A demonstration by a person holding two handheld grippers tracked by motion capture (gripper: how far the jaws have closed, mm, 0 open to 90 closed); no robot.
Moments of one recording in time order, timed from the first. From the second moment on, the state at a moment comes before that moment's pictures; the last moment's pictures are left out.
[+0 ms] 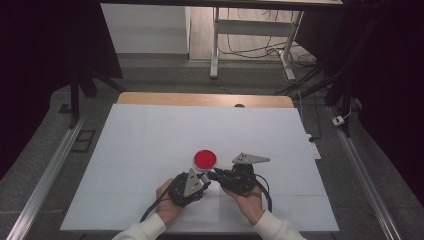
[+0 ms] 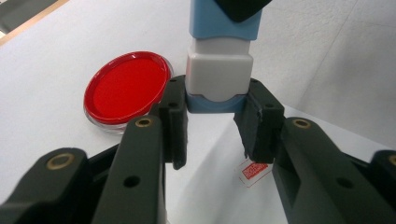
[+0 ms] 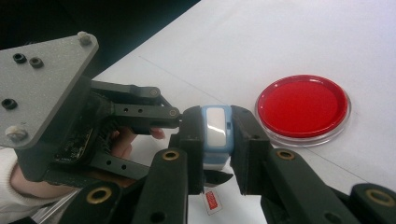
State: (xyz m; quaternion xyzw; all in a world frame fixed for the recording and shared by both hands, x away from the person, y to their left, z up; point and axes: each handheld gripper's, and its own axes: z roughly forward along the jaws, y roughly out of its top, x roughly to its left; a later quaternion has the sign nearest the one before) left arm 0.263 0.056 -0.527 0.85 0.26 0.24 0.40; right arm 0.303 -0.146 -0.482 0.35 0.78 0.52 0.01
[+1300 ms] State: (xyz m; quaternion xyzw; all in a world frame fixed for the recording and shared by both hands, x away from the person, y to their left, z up) left arm 0.250 0.137 -0.514 0.84 0.33 0.18 0.40; right arm 0.317 -0.169 -0.473 0.31 0.79 0.52 0.08
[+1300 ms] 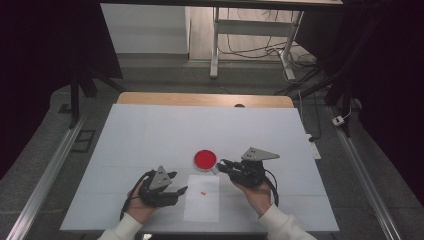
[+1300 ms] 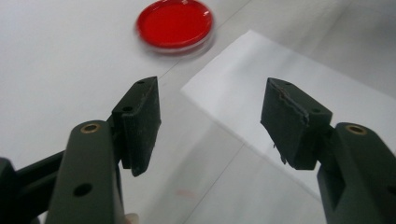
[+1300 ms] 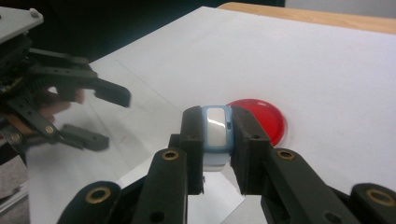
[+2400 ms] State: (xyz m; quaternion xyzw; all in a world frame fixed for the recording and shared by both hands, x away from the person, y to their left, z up) left arm 0.234 0.203 -0.519 0.81 0.39 0.18 0.40; right arm 0.331 -0.178 -0.463 0.28 0.80 0.51 0.17
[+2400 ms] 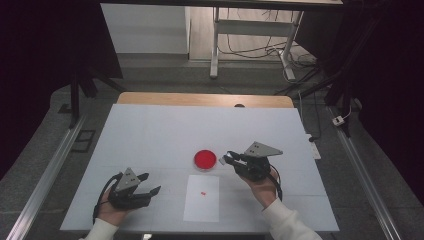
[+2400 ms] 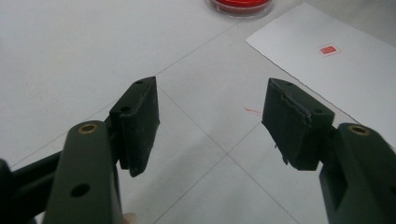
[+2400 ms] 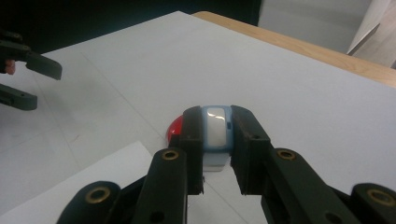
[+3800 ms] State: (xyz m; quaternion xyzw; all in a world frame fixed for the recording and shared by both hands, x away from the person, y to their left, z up) left arm 0.237 0.204 -0.522 0.81 0.39 0.18 0.39; right arm 0.395 -0.167 -0.474 0.32 0.82 0.46 0.16
